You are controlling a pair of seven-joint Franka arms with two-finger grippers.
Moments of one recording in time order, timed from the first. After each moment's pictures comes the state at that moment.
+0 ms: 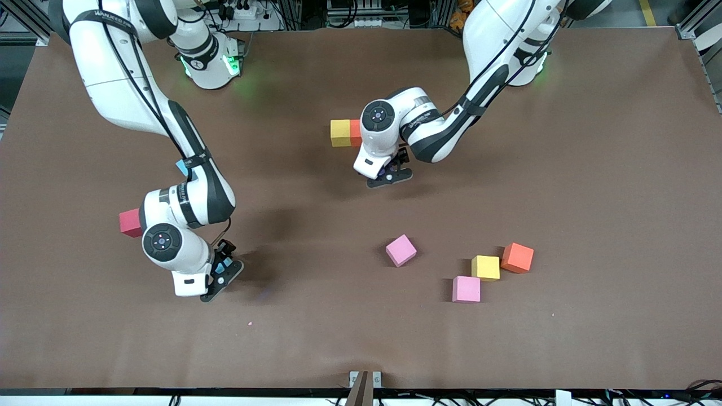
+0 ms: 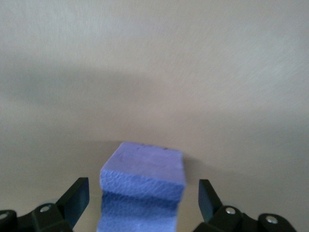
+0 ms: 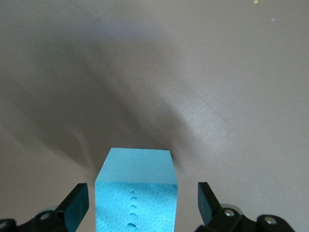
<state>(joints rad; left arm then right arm) -0.43 0.63 -0.47 -1.81 0.31 2.28 -1.32 0.18 0.78 0.03 -1.48 -0.14 2.20 -0.61</state>
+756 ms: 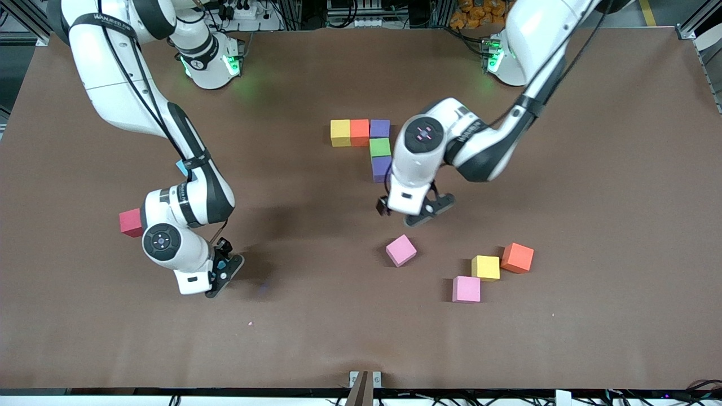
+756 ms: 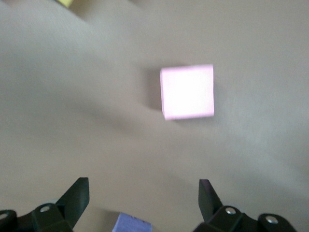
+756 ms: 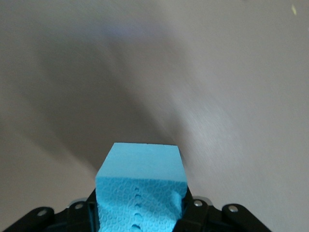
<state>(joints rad) -0.25 0.60 -0.46 -1.56 0.26 2.12 -1.30 0.17 0.78 0.05 -1.50 -0.13 2.23 -0.74</state>
